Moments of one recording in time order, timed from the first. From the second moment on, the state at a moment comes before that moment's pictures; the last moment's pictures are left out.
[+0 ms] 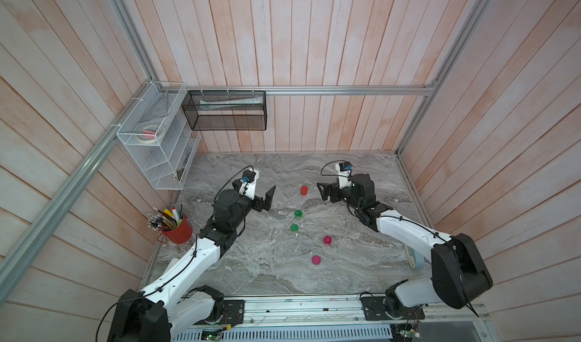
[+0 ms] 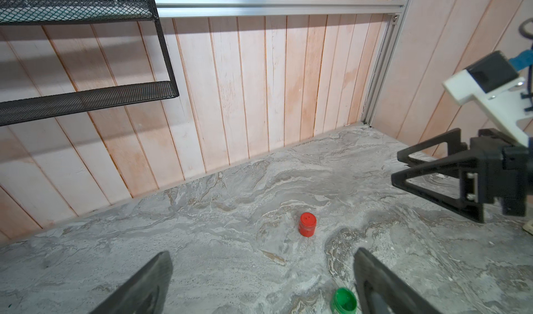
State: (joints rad) left arm -0.40 1.07 0.68 0.27 0.08 0.05; right arm 0.46 1.41 0.83 0.20 -0.08 0.23
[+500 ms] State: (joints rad) left arm -0.39 1.07 0.85 0.08 -0.02 -0.17; right arm 0.61 1.09 0.80 0.05 0.53 0.22
